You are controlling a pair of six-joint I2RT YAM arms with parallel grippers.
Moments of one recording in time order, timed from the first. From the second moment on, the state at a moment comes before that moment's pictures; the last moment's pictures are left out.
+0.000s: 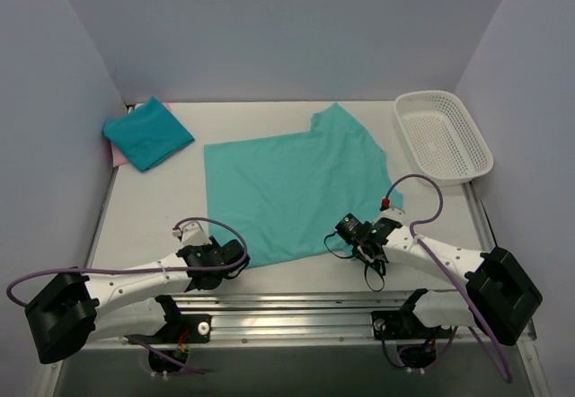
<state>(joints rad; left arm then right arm) -1.00 1.10 0.48 -0.73 -0.64 -1.60 0.75 1.24 0.58 -0.76 0.55 1.33</state>
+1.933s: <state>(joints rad) -0.53 0.97 0.58 -0.56 -0.62 -1.18 0.73 1.64 1.04 -0.82 0.70 1.22</state>
